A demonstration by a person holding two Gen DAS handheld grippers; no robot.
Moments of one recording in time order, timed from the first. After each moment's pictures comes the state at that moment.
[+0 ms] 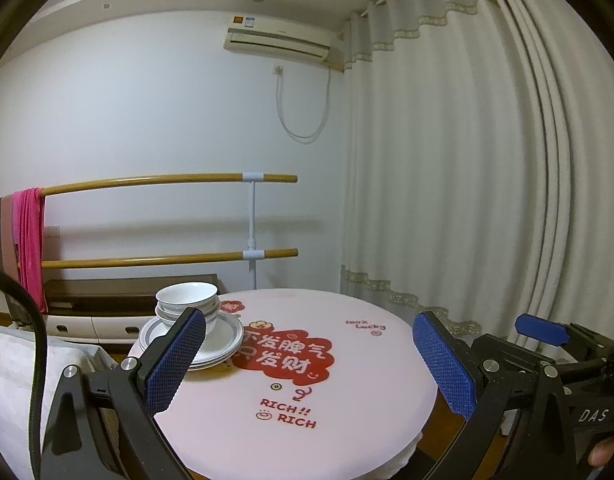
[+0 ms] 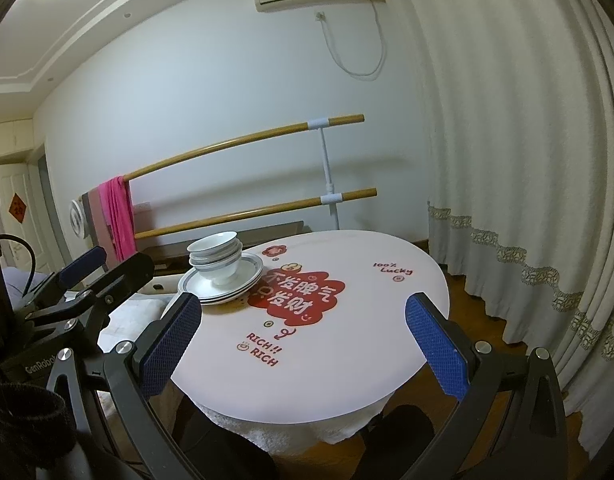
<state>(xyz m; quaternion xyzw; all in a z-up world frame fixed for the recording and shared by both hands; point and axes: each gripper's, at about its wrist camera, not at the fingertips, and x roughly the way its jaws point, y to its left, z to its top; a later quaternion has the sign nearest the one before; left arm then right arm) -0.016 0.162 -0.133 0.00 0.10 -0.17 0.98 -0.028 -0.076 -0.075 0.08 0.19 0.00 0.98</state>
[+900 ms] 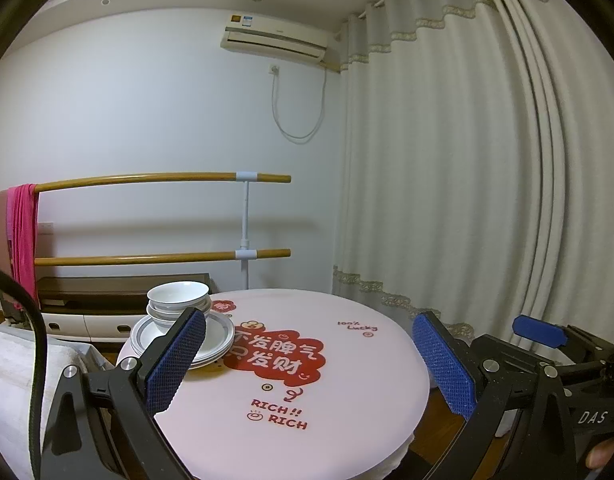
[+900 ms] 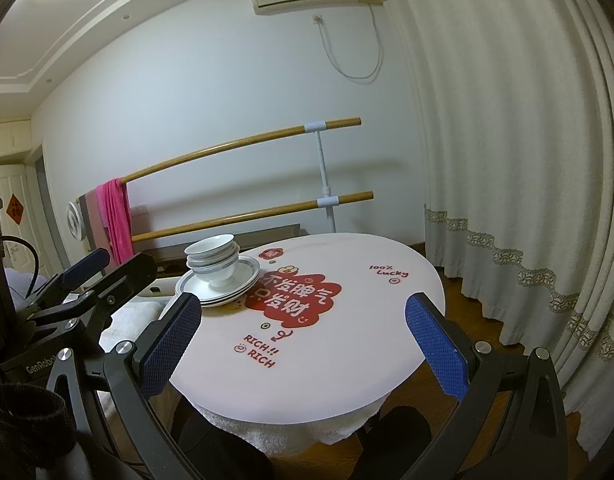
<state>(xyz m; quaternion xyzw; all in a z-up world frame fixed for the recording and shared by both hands) 0.001 0.153 -0.148 -0.01 0.10 -0.18 0.98 -0.031 -0.079 -0.077 0.08 0.19 0.00 0.98</state>
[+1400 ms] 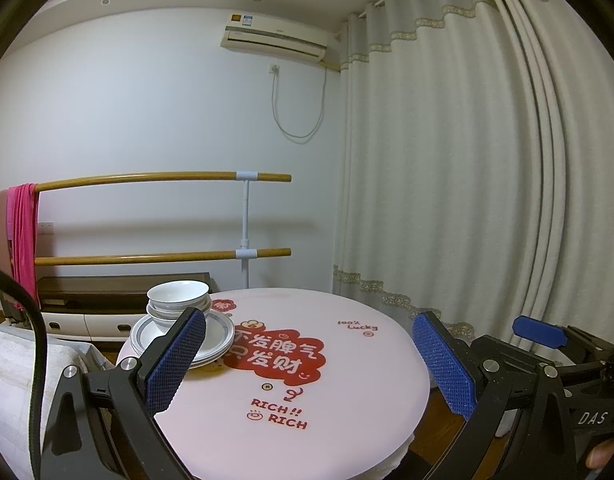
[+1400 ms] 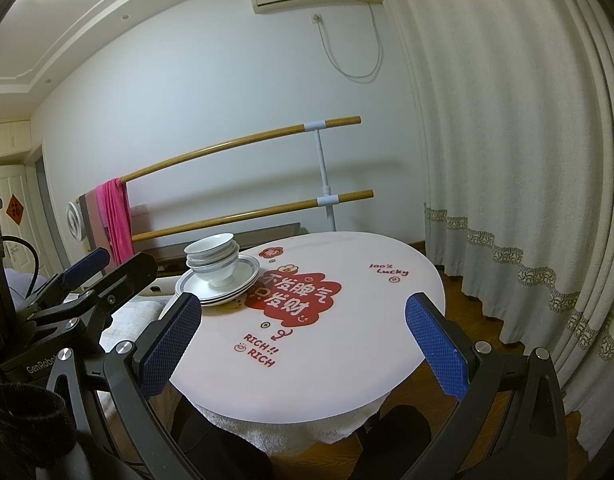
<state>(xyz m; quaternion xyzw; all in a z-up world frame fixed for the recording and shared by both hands) 0.002 0.152 -0.149 -0.01 0.10 -0.18 0.98 -0.031 -0.079 -0.077 0.08 0.19 0.00 0.98</state>
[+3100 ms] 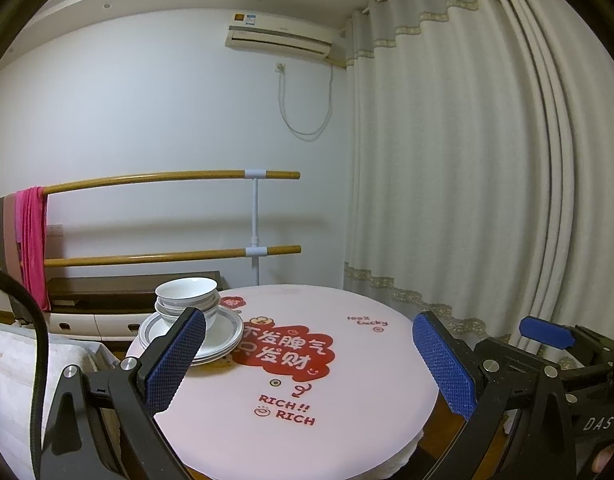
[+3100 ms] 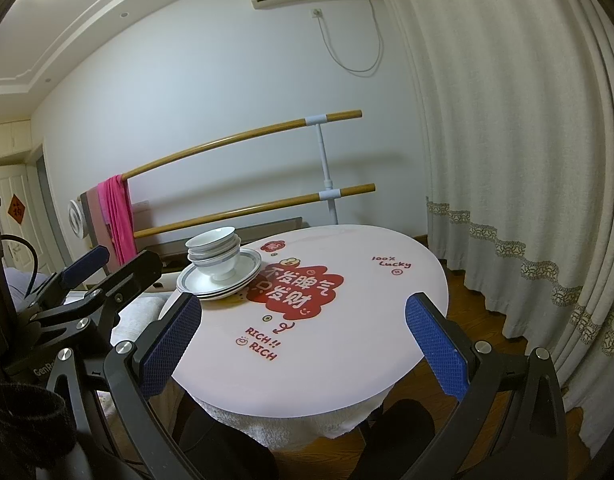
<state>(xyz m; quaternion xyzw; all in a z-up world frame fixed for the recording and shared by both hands) -0.001 0.149 -0.154 0.00 0.10 -0.17 0.98 -0.037 -0.071 -0.079 0.09 0.20 0.00 0.98</state>
